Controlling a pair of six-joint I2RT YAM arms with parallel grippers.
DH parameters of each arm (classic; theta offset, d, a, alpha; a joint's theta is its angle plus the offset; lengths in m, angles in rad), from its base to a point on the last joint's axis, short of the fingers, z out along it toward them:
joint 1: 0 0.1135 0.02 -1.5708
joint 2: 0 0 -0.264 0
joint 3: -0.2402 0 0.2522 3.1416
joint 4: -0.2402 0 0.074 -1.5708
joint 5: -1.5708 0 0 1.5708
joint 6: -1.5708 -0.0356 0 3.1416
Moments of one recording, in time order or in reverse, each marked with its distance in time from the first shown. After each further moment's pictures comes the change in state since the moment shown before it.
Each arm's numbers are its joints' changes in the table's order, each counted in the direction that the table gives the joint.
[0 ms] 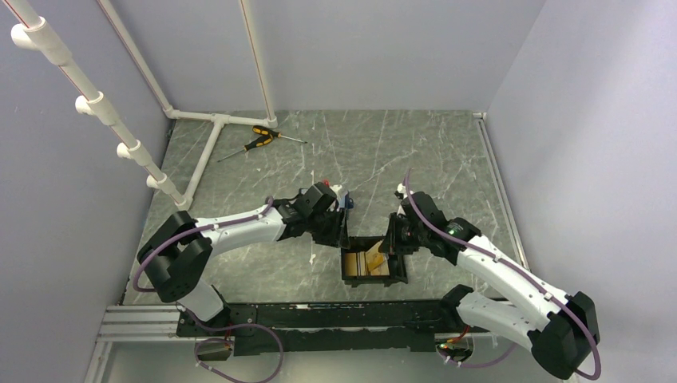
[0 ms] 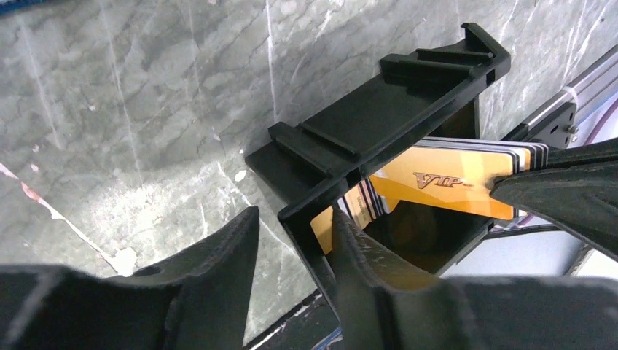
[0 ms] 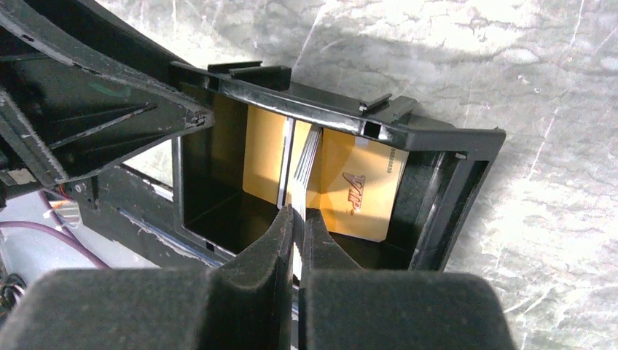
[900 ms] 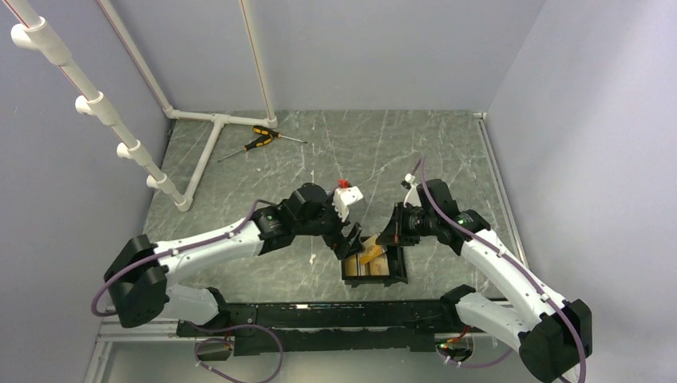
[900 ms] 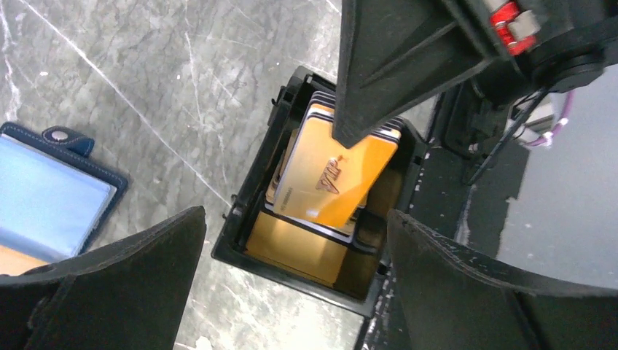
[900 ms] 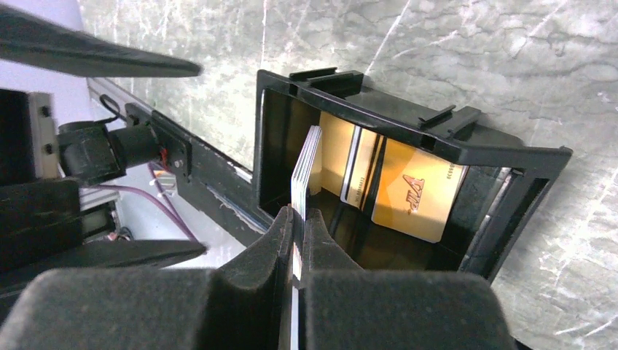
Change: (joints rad) left arm -0.070 -0.269 0.065 0.187 -0.084 -0.562; right arm -0.180 0.019 -0.049 0.000 0.304 0.022
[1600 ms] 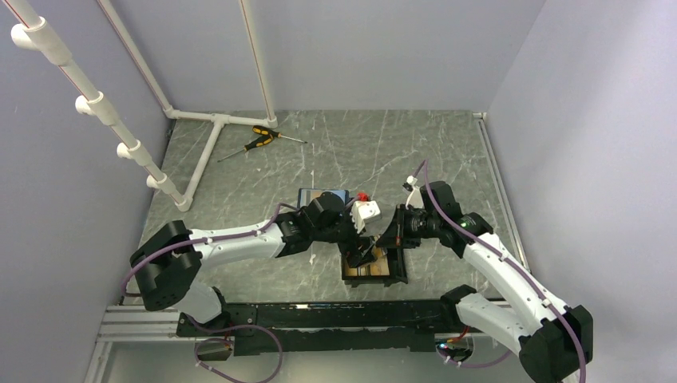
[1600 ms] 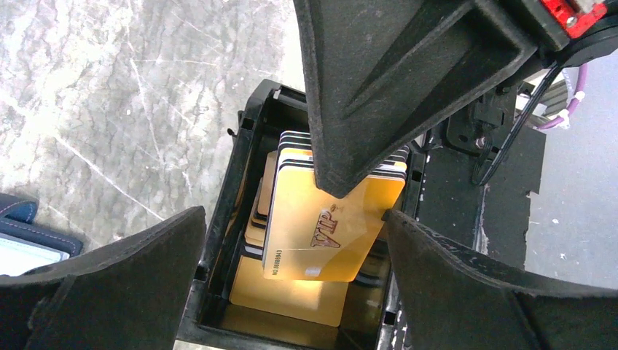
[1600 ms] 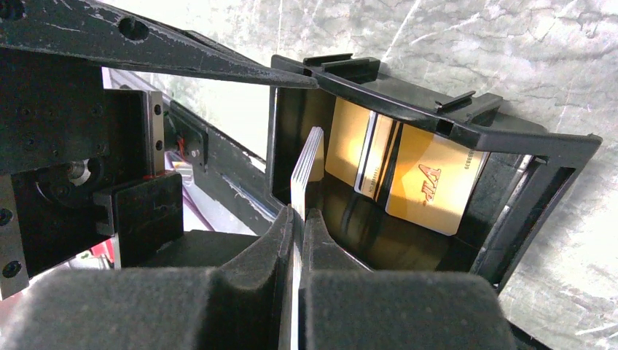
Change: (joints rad) left arm -0.080 0.200 -0.007 0.183 -0.035 -0.109; right arm -0.024 -0.027 0.021 0.009 0.072 -0.023
